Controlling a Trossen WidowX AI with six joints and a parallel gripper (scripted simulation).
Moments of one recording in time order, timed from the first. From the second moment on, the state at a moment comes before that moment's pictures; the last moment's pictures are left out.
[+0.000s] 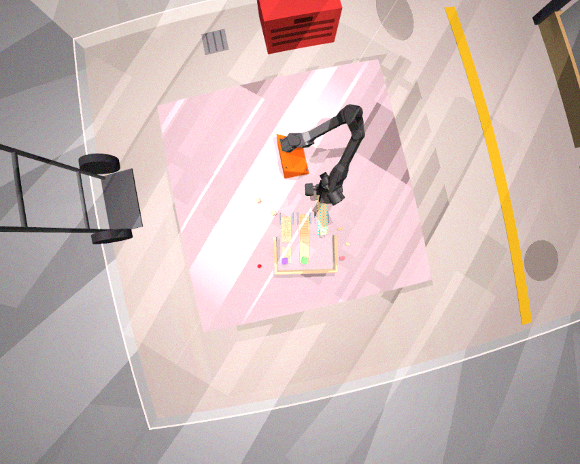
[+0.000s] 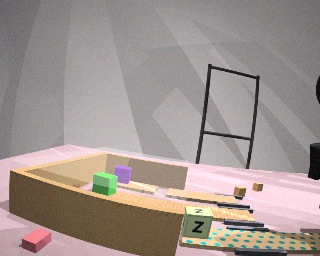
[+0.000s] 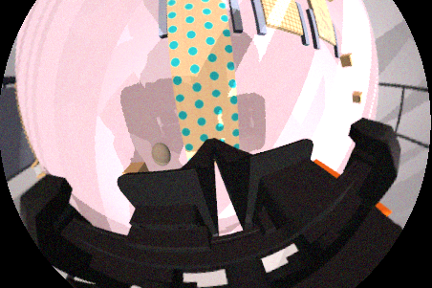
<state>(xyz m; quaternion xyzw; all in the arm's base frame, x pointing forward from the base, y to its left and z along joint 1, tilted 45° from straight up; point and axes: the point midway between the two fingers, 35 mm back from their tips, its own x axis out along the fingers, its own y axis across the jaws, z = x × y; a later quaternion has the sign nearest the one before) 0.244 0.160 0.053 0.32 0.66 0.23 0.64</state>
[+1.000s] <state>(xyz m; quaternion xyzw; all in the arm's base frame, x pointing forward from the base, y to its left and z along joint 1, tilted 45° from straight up) 0.218 0.138 0.079 0.32 0.66 0.22 0.64</state>
